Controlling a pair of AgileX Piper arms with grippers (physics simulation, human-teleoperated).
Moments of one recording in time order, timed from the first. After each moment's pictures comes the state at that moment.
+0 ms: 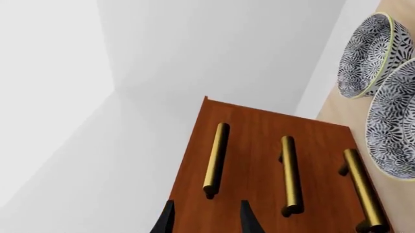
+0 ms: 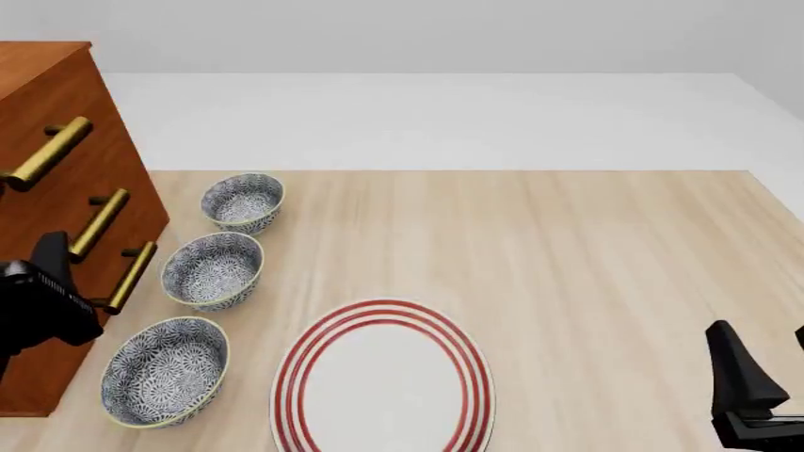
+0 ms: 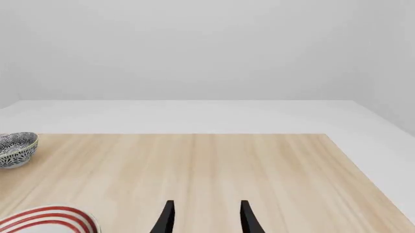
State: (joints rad) left arm 0.19 0.97 -0.16 -0.89 1.44; right arm 0.00 0.01 0.00 0.00 0.00
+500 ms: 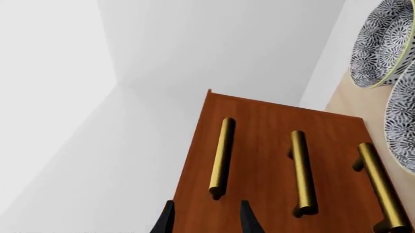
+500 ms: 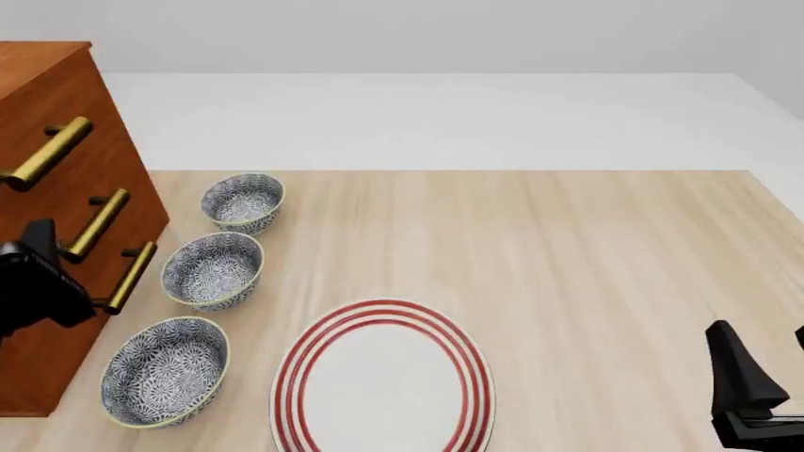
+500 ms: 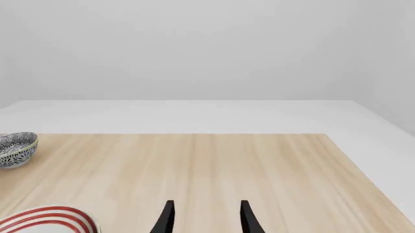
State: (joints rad) left arm 0.23 1.01 -0.22 -0.88 1.46; right arm 0.00 0.01 0.00 0.00 0.00
